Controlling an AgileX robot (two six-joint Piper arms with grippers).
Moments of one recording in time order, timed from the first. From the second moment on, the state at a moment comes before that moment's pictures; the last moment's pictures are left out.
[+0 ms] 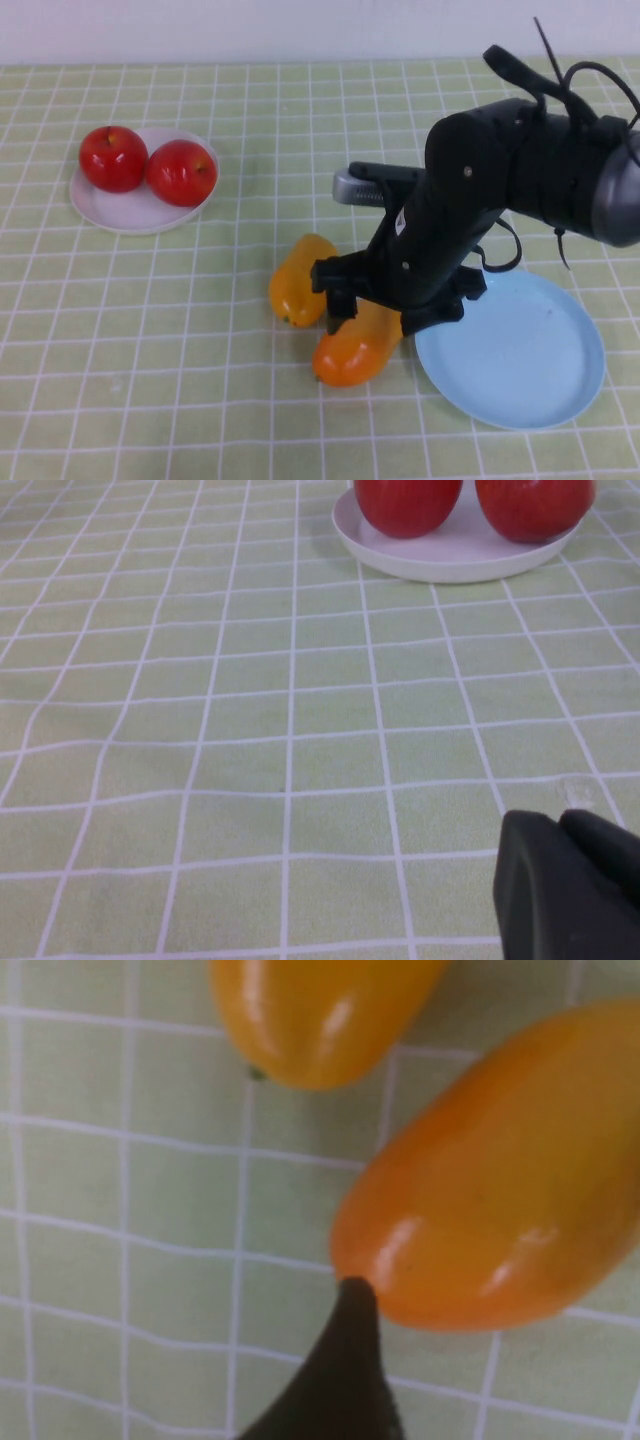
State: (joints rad) right arm 0.69 1.83 -1.45 0.18 0.98 0.48; left arm -0.04 -0.01 0.03 0.07 0.38 0.00
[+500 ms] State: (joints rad) right arm 0.66 1.94 -1.47 0.23 0.97 0.60; left arm -0.04 -0.01 0.03 0.07 0.38 0.00
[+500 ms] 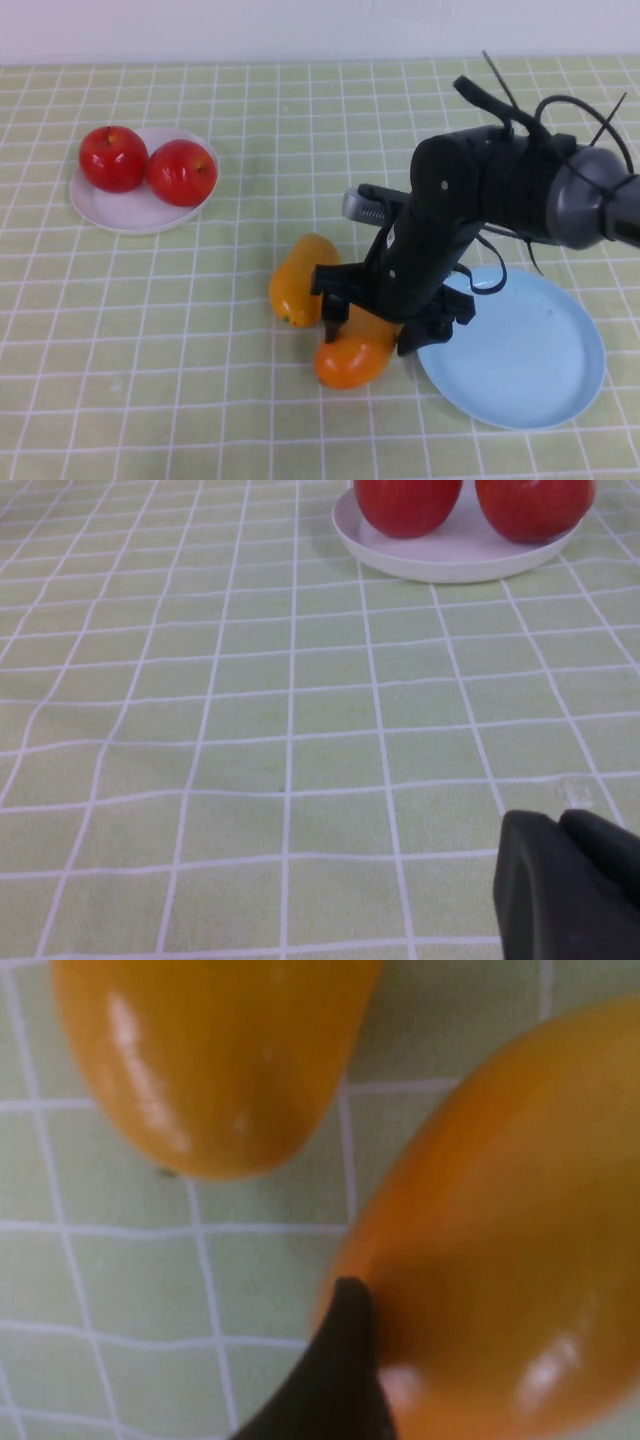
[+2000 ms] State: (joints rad) right arm 0.54 1.68 -1.20 -0.03 0.98 0.44; left arm -0.04 -0.01 0.03 0.07 0.38 0.00
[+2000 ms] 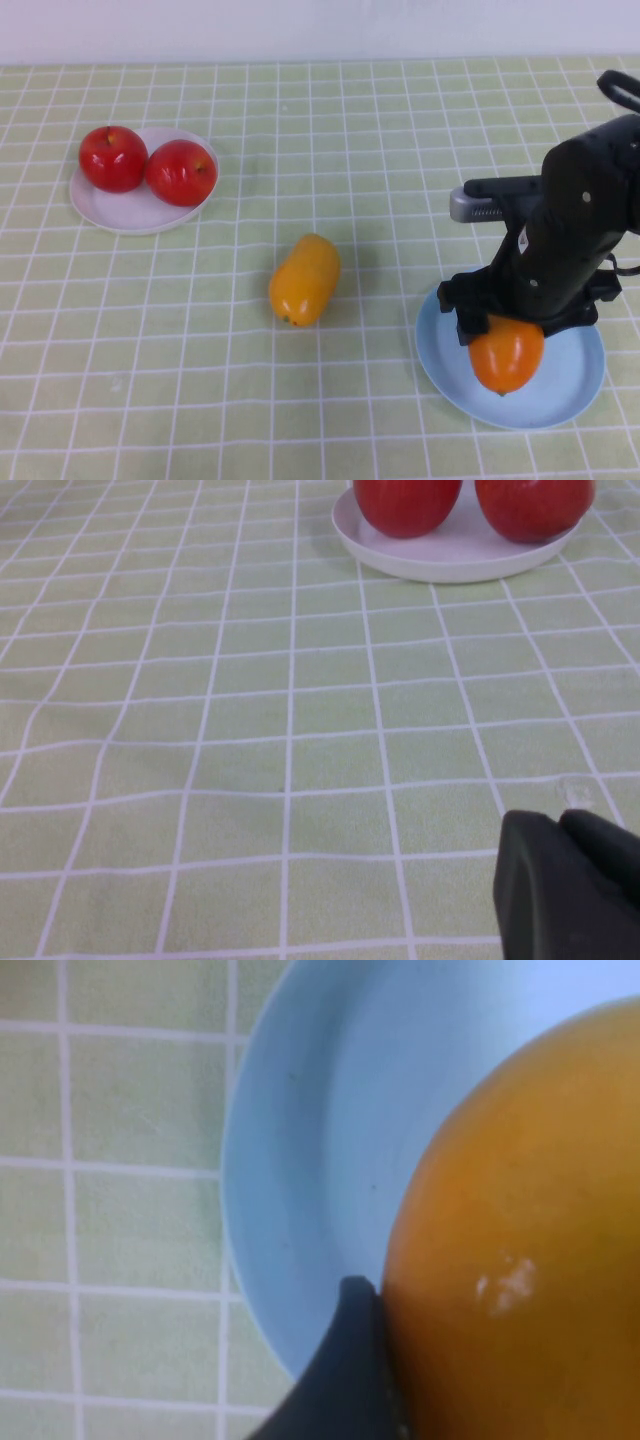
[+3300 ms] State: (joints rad) right arm 0.65 2.02 -1.69 0.17 0.93 0.46; left arm -0.04 -0.01 0.03 0.07 0.38 0.00
